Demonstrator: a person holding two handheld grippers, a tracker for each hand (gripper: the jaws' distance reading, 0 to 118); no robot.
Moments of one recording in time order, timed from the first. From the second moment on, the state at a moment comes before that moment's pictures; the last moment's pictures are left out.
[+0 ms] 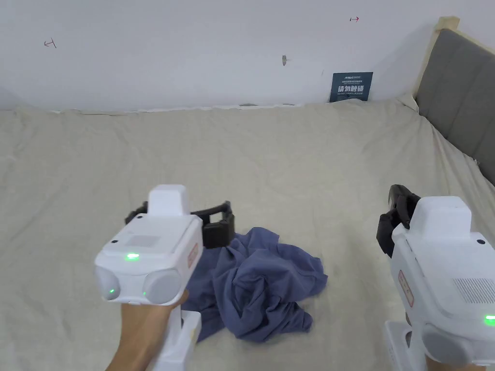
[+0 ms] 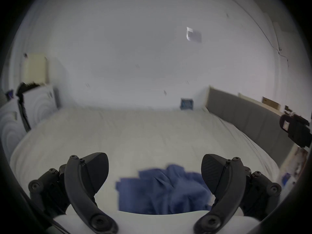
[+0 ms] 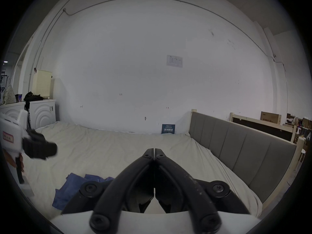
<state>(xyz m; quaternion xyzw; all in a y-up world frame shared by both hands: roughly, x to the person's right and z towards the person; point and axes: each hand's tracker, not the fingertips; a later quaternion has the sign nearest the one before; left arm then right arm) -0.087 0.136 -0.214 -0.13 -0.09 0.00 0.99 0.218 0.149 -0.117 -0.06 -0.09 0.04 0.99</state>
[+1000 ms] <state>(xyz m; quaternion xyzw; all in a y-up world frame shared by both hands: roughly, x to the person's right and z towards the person) -0.151 0.049 -0.228 -0.38 -0.07 0.00 0.92 0.203 0.138 -0.122 -0.07 -0.07 0.04 0.99</state>
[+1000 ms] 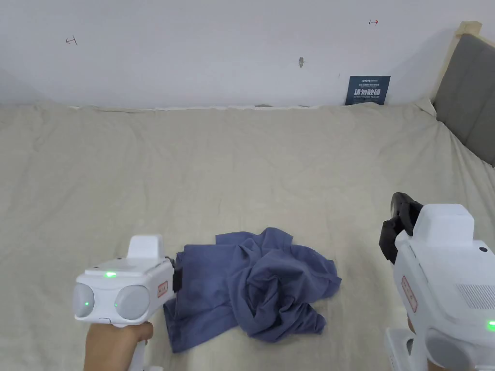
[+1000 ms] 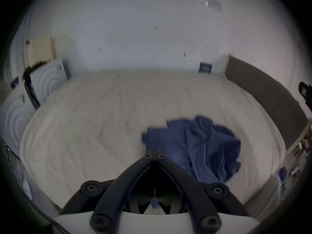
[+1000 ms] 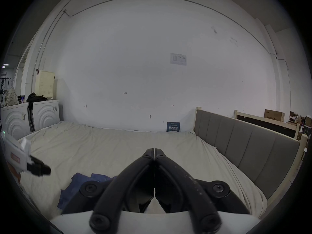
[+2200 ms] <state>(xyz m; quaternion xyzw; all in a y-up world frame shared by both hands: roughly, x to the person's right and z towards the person) -0.142 -0.003 -0.225 -0.40 -0.10 0.08 0.91 0.246 0.021 -0.257 -0.35 -0.05 -0.06 0.93</state>
